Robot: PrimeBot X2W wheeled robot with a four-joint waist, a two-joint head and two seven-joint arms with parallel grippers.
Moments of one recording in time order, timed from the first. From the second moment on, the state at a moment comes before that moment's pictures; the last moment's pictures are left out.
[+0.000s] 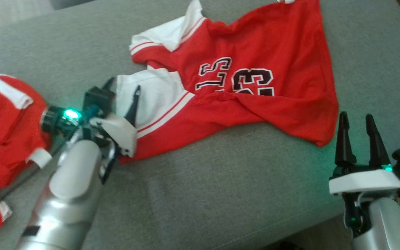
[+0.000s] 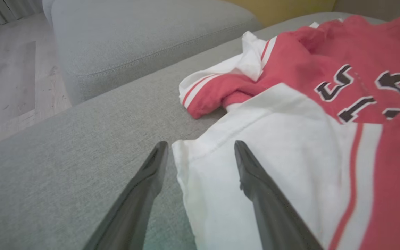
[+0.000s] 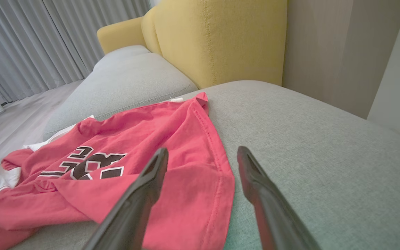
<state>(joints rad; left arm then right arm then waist) -0.62 0.14 -0.36 0.67 -0.14 -0.07 0.02 -0.13 -0.04 -0.06 0.28 0.28 0.13 -0.25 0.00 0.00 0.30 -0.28</state>
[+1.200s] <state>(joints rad) -0.57 0.22 -0.44 0.44 -0.12 -0.08 -0.24 -0.13 -0.04 -0.08 0.58 0.33 0.13 -0.24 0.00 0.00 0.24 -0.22</state>
